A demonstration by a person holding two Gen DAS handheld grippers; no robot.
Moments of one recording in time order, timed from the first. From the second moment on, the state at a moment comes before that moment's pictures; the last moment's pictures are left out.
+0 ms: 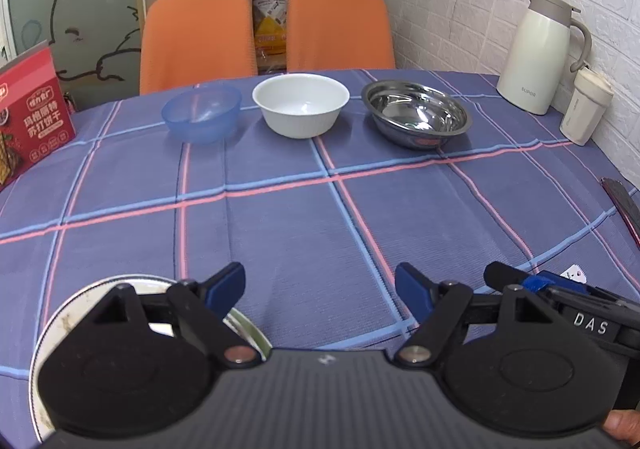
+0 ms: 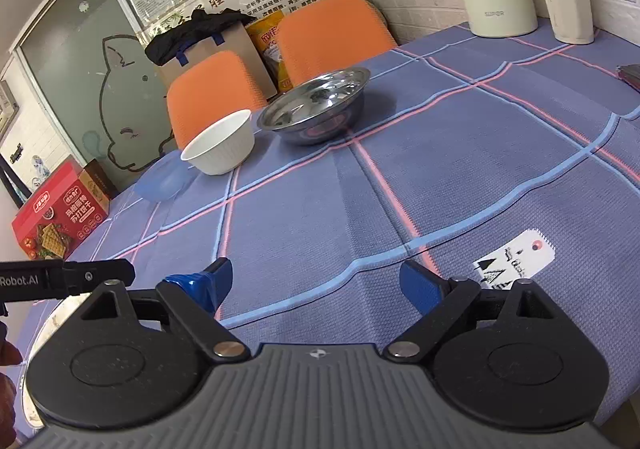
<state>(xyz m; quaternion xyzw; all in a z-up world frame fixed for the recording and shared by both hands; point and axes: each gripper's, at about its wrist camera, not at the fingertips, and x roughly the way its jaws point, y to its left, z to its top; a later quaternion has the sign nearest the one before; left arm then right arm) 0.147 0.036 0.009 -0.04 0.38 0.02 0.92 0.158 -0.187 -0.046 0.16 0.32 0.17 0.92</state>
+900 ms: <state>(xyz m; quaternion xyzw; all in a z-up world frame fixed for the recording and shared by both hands) 0.322 0.025 0.065 0.02 0.34 -0.06 0.94 0.269 -0.209 0.004 0.11 0.28 0.18 0.94</state>
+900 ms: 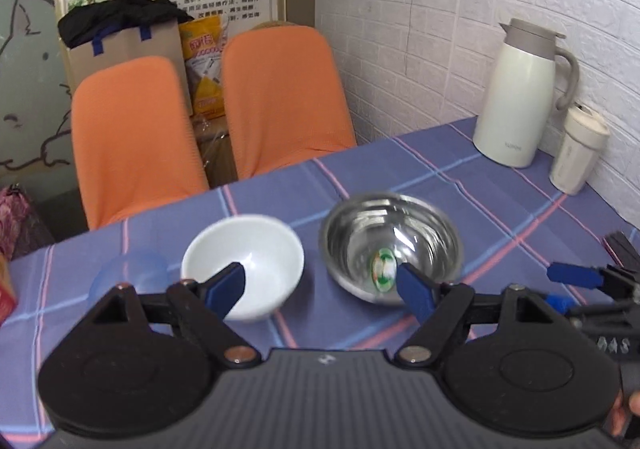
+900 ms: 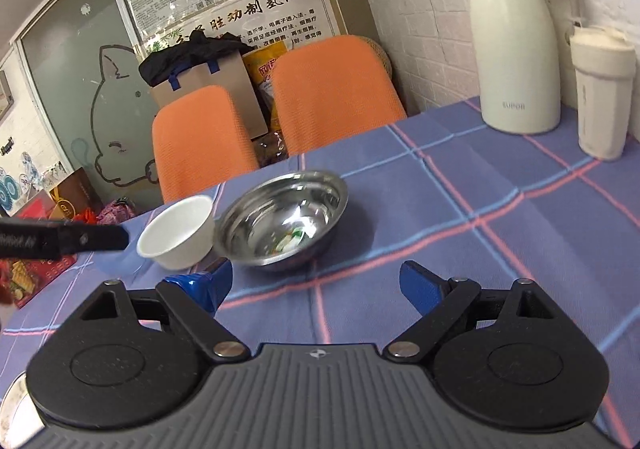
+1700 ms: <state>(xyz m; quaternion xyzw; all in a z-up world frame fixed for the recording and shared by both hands) 0.487 -0.014 -0.014 0.05 0.41 -0.12 0.90 0.366 -0.169 -0.028 0.06 0.35 0.20 0.91</state>
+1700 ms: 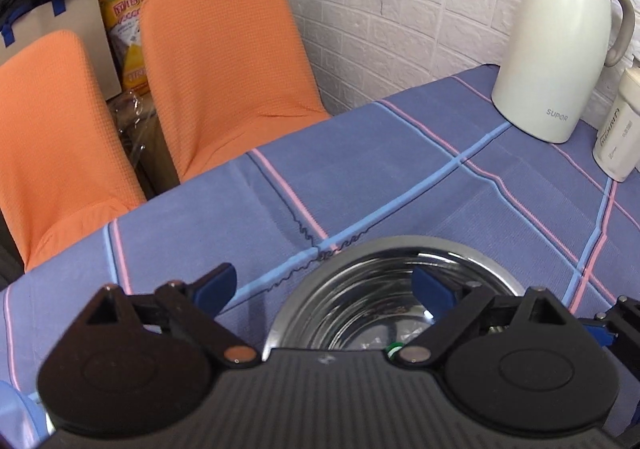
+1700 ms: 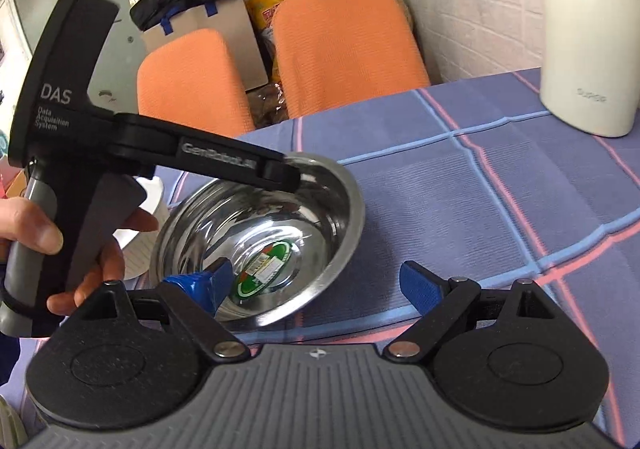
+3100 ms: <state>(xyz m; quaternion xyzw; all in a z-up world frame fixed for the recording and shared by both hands) 0.250 -0.016 -0.002 0.03 0.46 -0.15 0.88 0.195 -0.164 -0.023 0.09 0.35 0.24 0.90</state>
